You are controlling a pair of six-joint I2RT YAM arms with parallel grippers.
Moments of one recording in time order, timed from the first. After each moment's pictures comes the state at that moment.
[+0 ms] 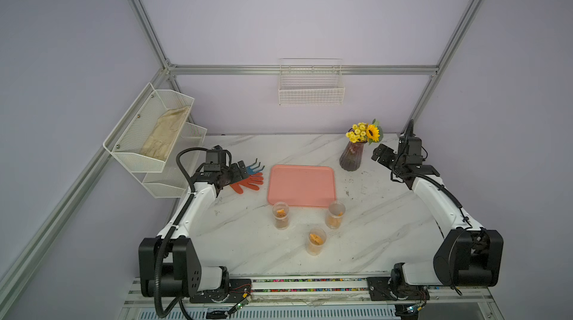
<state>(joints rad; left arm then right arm) -0.01 1.30 1.06 -0.55 0.07 -0.41 0.00 1.39 1.15 -0.40 -0.03 0.52</state>
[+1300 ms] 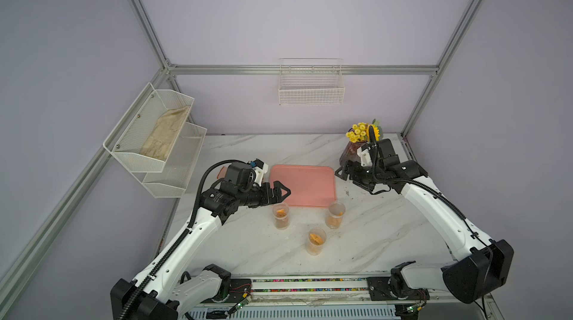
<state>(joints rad) -0.40 1.08 1.01 -0.68 0.48 -0.60 0.40 1.35 1.29 -0.84 -0.29 0.67</state>
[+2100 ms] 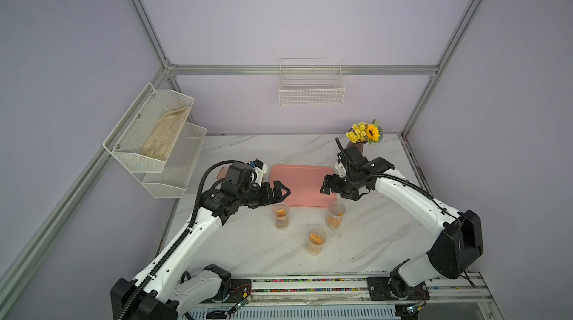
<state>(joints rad) -0.41 1.08 1.01 -0.68 0.44 -0.64 0.57 1.55 1.35 -0.98 -0.22 0.63</state>
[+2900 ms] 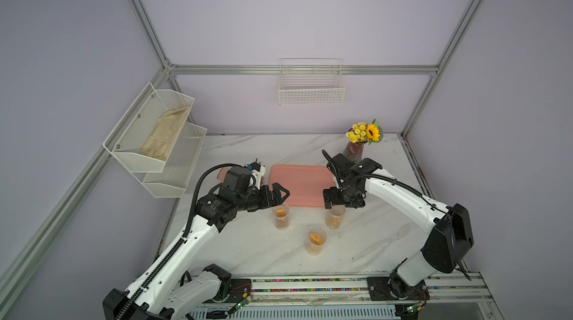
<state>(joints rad) -0.45 1.00 0.98 -0.68 0.38 -0.70 0.66 1.59 1.37 -1.20 -0.05 0.56</state>
